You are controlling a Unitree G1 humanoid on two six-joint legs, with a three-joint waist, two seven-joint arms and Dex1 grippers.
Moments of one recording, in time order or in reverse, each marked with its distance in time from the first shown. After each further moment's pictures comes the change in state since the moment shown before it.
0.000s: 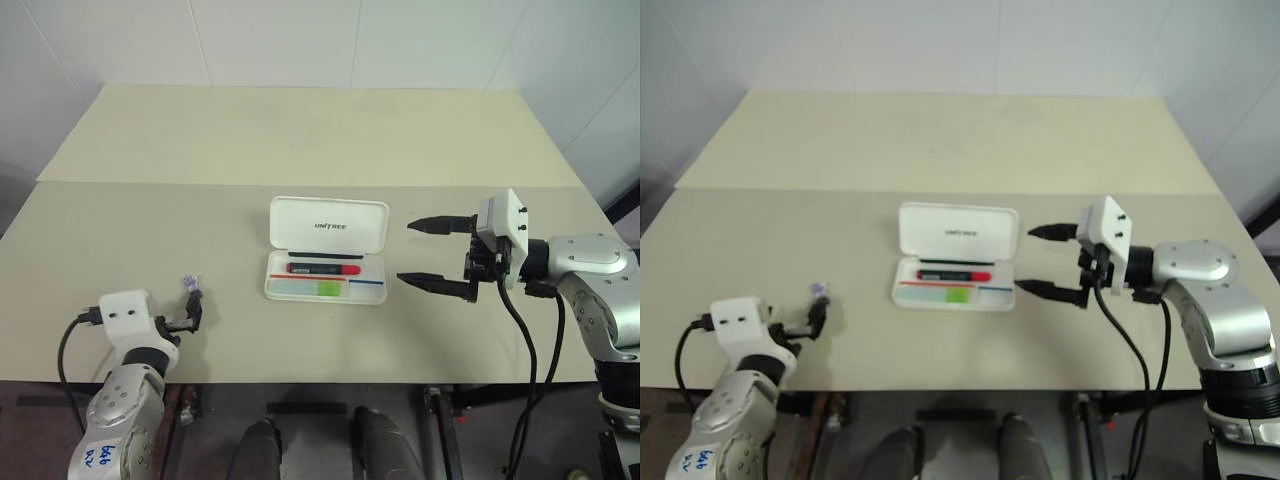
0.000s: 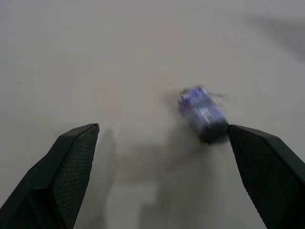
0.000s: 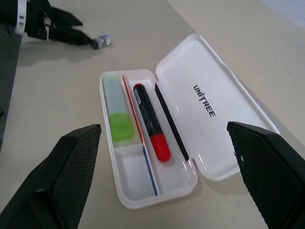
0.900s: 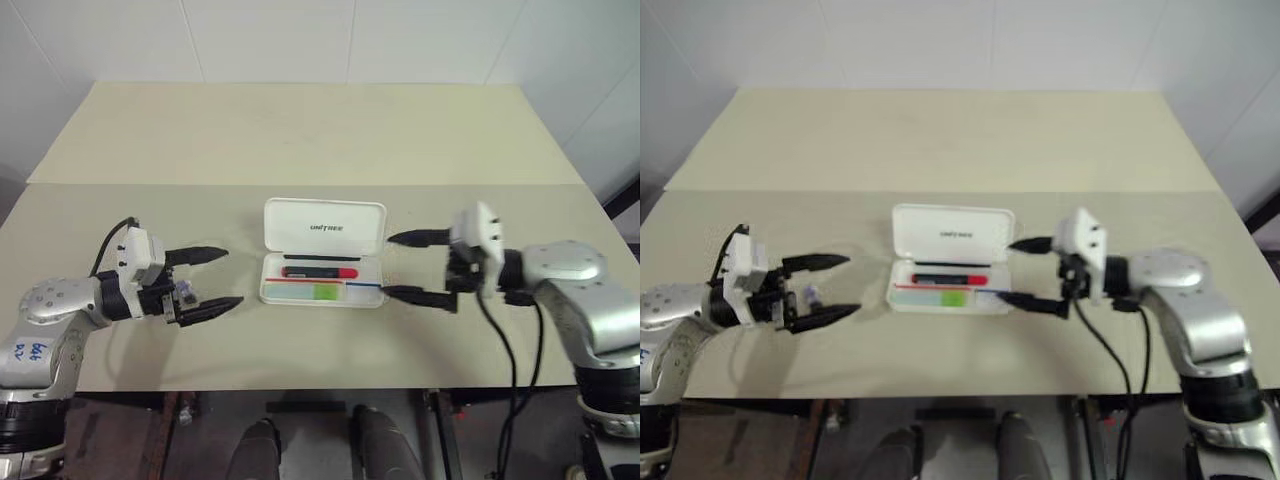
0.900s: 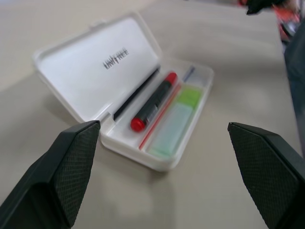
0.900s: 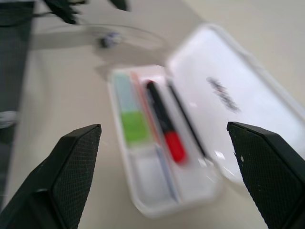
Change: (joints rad) left arm -0.336 0.607 -0.045 0.495 -0.283 -0.413 -1.134; right arm 0.046 0.040 -0.035 -0.072 -0.018 0.092 -0.009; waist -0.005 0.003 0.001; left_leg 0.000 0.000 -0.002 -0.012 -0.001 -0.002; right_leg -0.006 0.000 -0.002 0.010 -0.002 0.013
